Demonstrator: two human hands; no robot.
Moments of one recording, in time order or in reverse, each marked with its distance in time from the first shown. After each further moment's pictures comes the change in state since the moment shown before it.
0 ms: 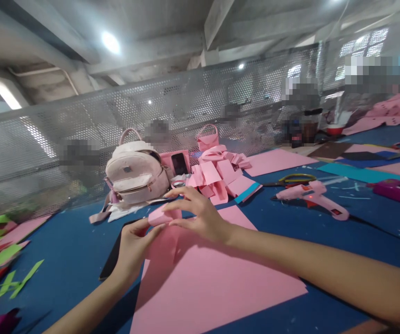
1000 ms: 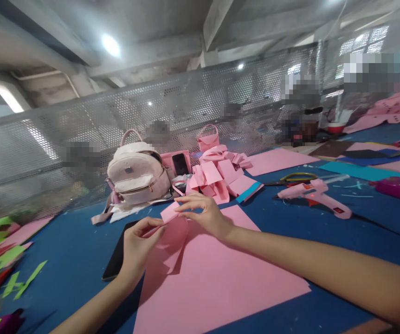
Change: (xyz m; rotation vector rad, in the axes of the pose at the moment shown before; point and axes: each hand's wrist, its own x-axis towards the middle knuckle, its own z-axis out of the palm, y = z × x) left_hand -0.001 -0.013 -0.001 0.103 0.119 0.069; right_hand -0.012 0.025 0.014 0.222 0.138 0.310
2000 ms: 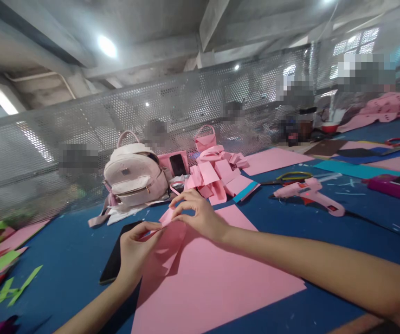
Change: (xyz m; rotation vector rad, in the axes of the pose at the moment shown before) left_hand -0.005 -0.004 0.003 0.001 0.019 0.014; right_hand 0.001 -0.014 -0.001 -0.122 -0.078 -0.124
